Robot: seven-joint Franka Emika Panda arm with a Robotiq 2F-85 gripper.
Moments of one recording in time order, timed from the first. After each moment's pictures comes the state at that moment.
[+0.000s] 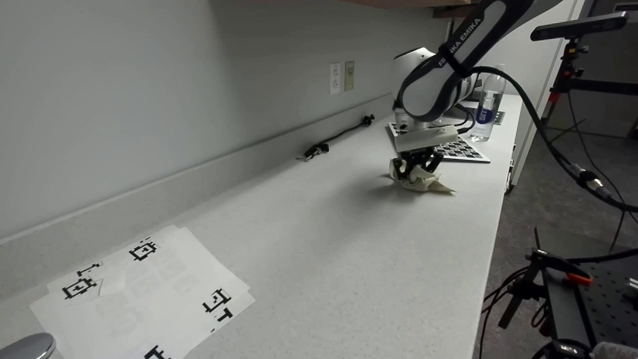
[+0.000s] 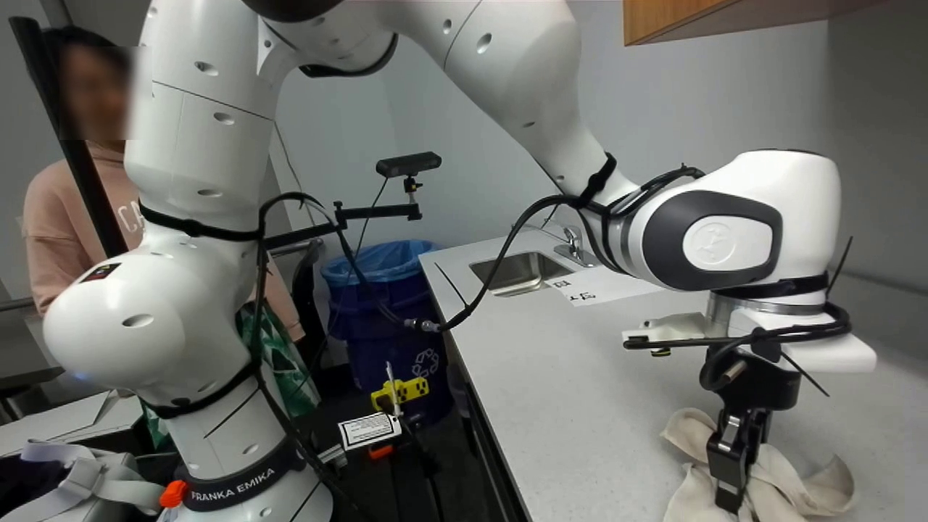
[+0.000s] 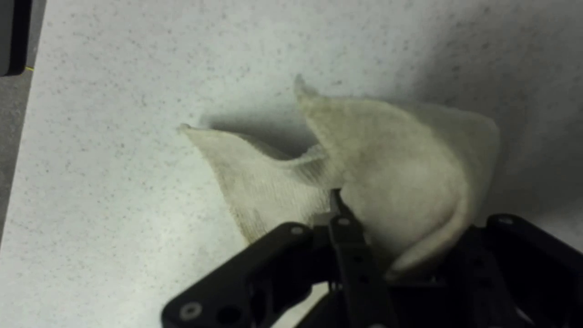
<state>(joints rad) -0.07 0.47 -0.30 -2.07 -0.07 2.35 0.85</state>
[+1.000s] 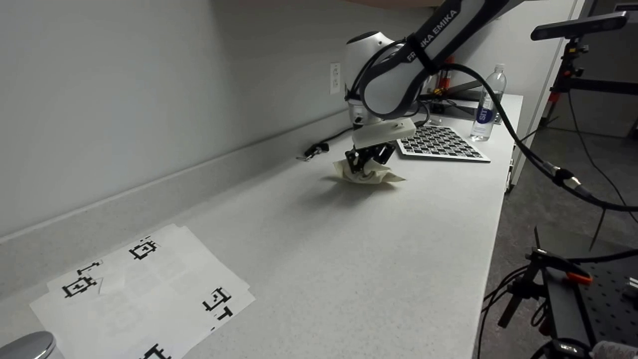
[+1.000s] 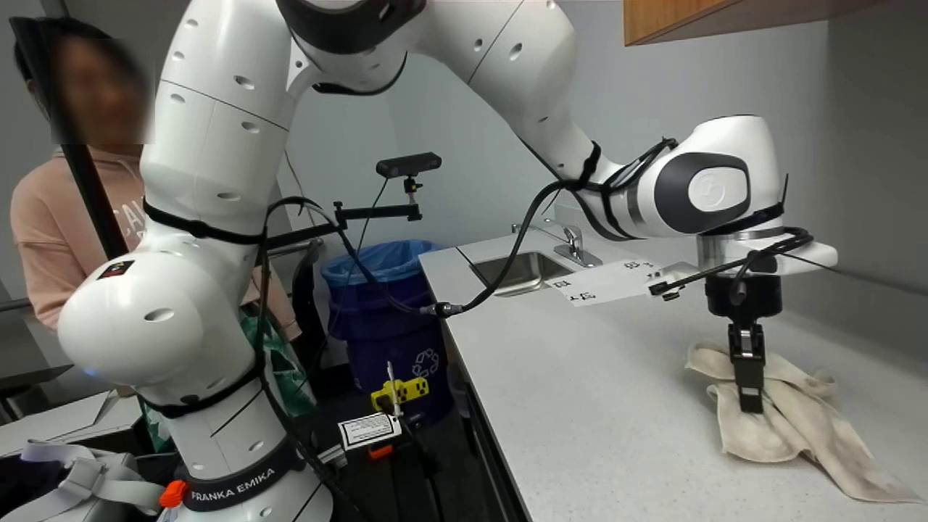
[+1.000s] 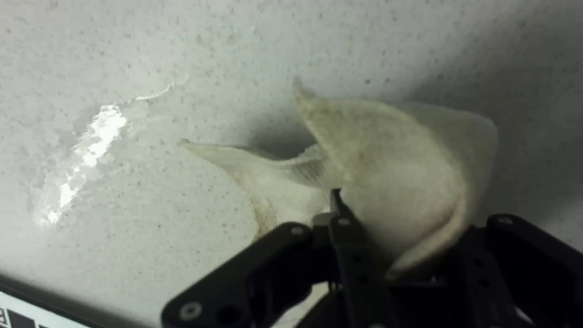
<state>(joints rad) 0.04 0.54 -0.24 -1.86 -0.16 2.36 0.83</state>
